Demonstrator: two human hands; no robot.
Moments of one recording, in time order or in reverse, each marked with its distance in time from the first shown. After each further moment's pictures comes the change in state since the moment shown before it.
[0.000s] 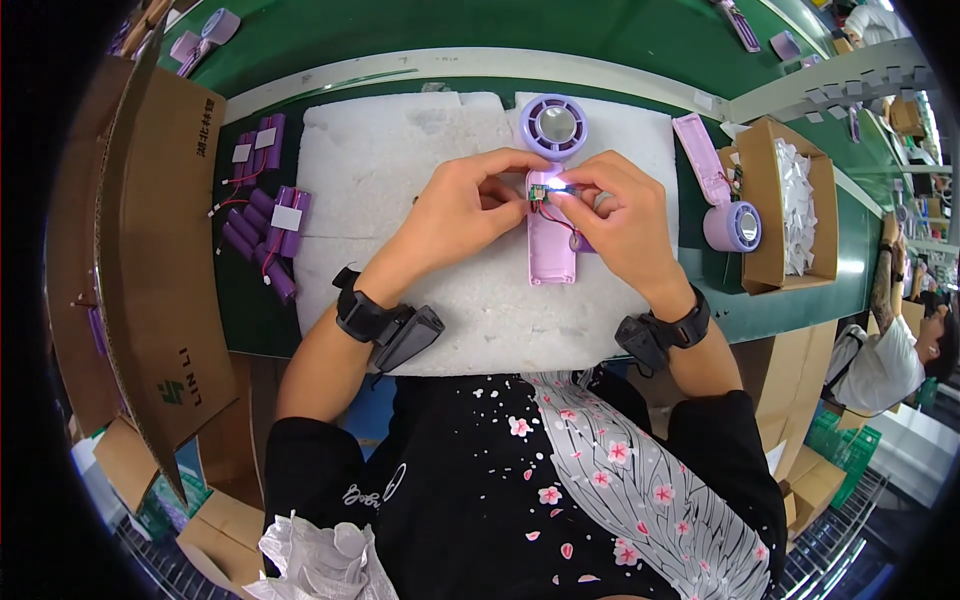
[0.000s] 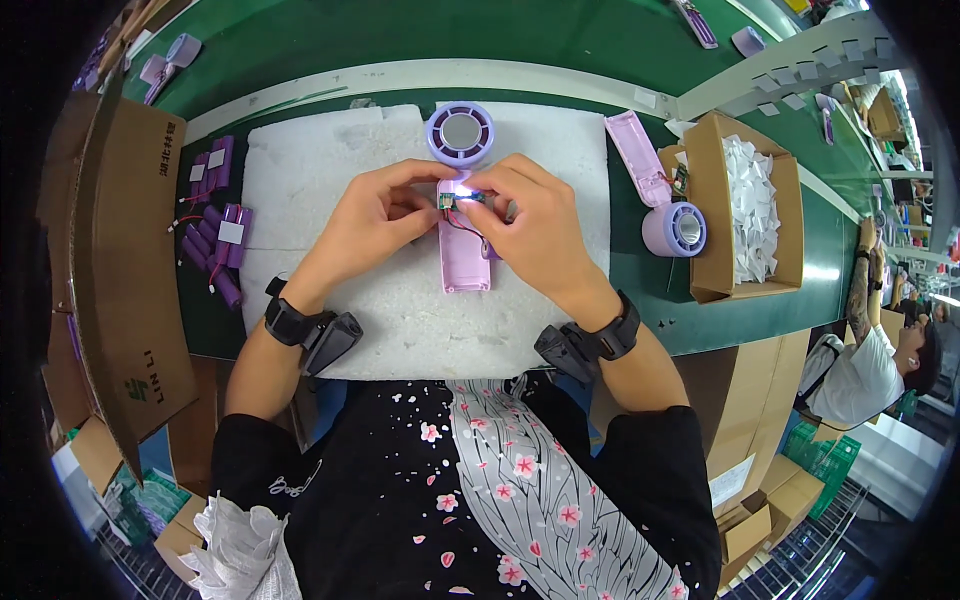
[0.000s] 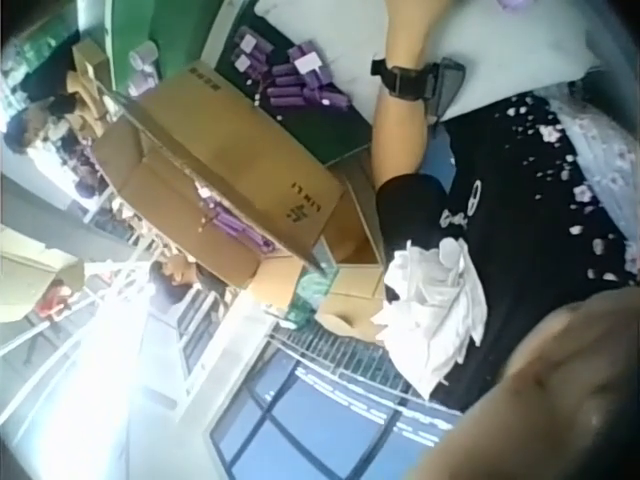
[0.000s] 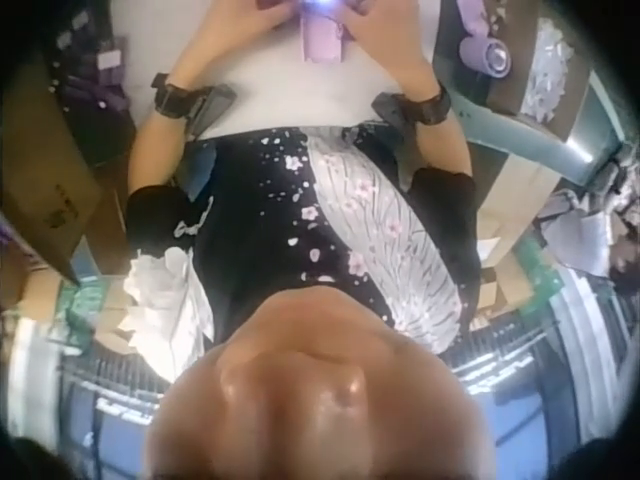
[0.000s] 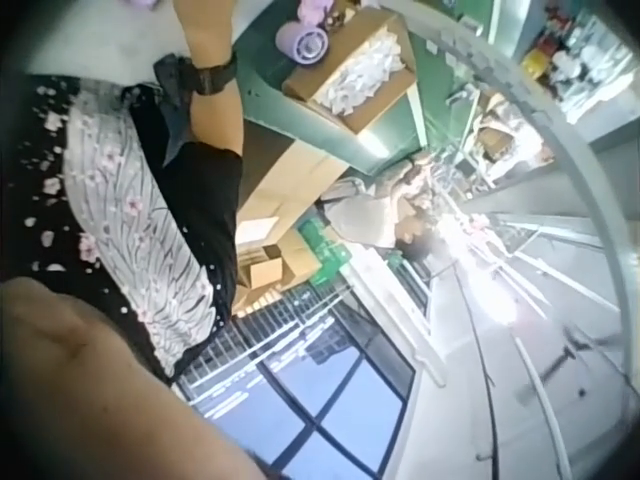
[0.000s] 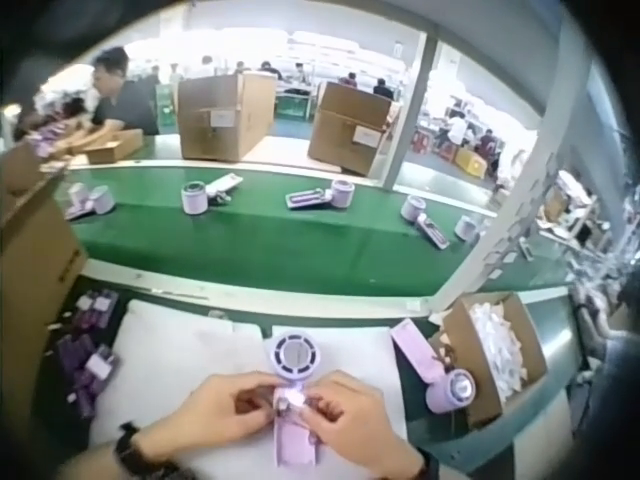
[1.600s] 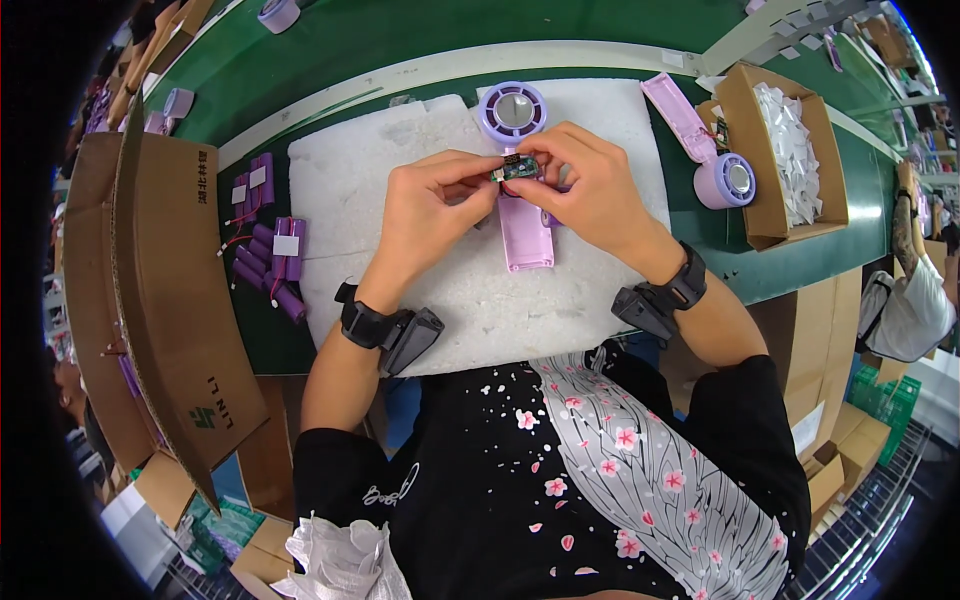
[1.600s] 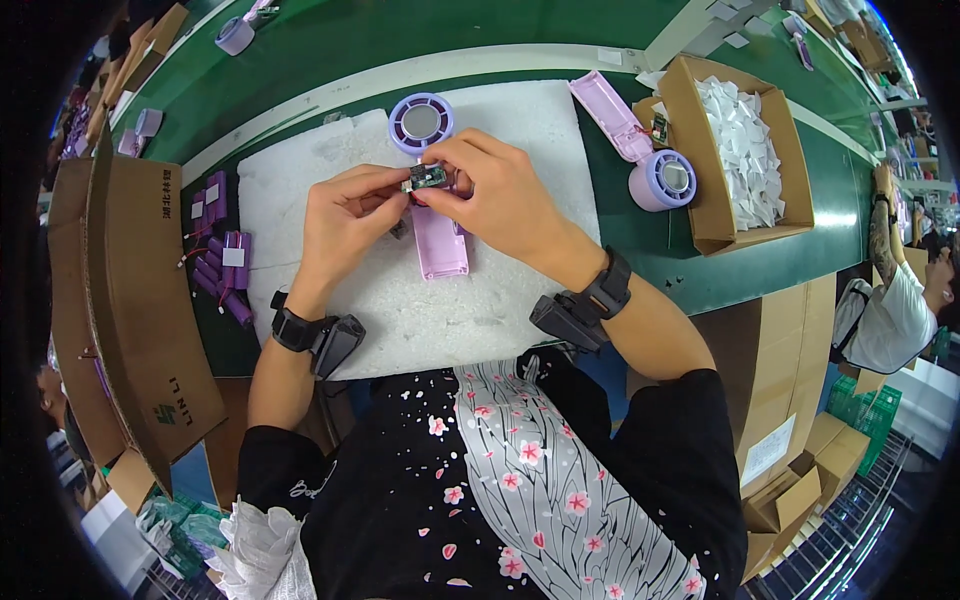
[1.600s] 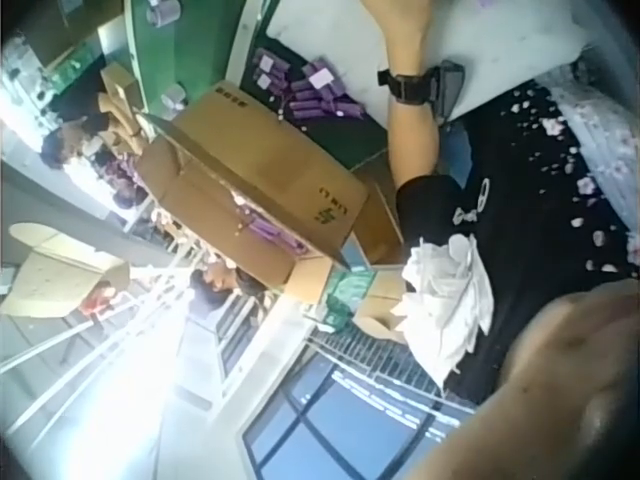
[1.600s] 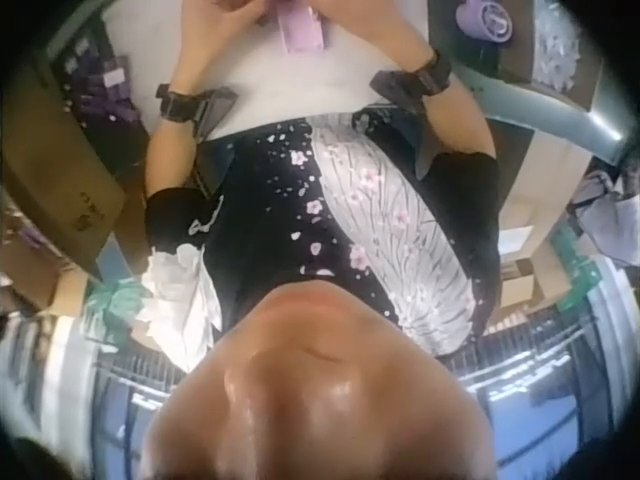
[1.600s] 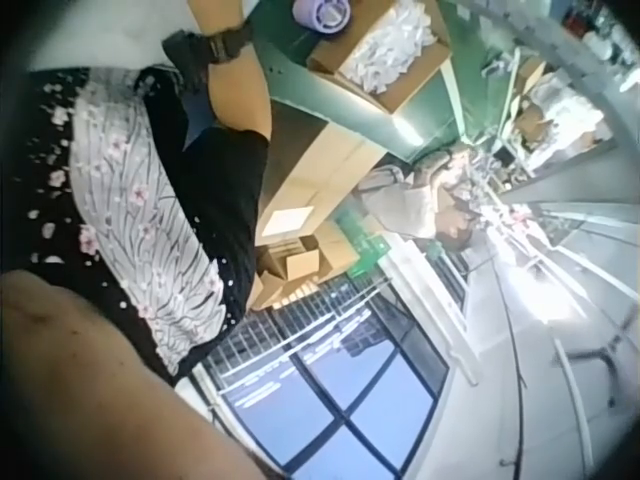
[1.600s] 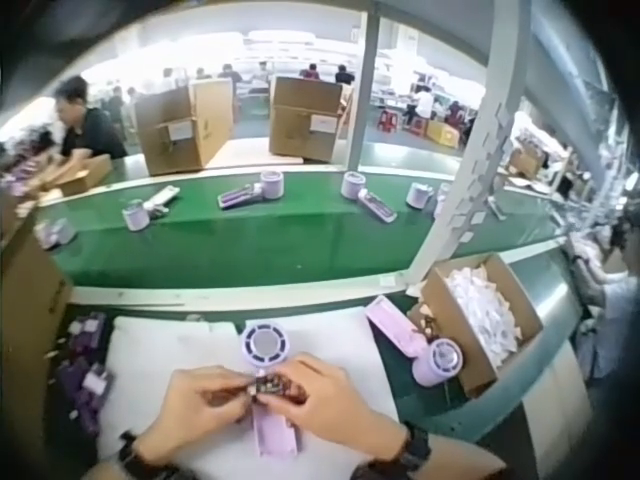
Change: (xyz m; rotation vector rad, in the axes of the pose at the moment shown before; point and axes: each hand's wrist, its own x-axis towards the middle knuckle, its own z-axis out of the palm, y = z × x) left_hand 0.017 0.022 0.019 0.064 0.169 0.118; right_hand 0.011 0.019 -0.020 0.055 0.067 -0.121
